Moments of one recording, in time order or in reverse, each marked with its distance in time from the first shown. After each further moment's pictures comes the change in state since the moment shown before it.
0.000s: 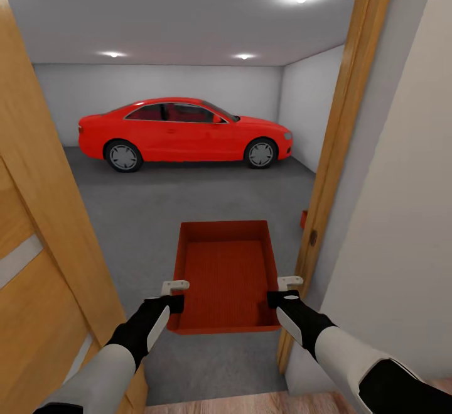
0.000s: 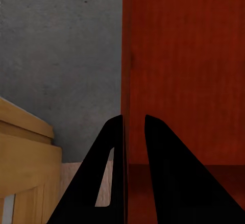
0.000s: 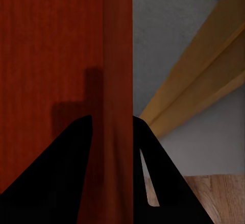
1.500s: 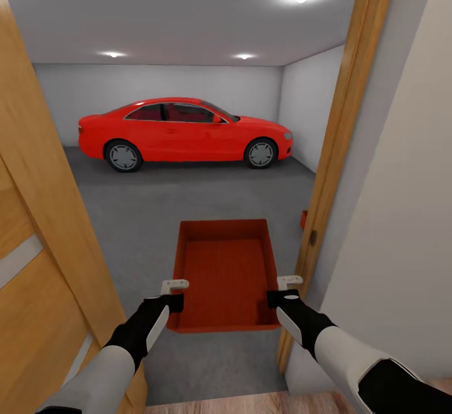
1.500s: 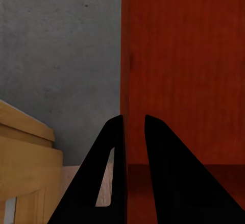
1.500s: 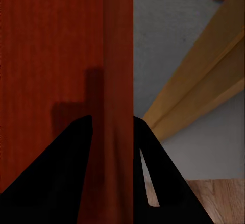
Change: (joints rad) left arm 0.010 0.000 0.008 -0.028 -0.017 0.006 -0.005; right arm 0.000 0.003 -0.026 0.002 0.027 -0.012 0.012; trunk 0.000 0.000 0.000
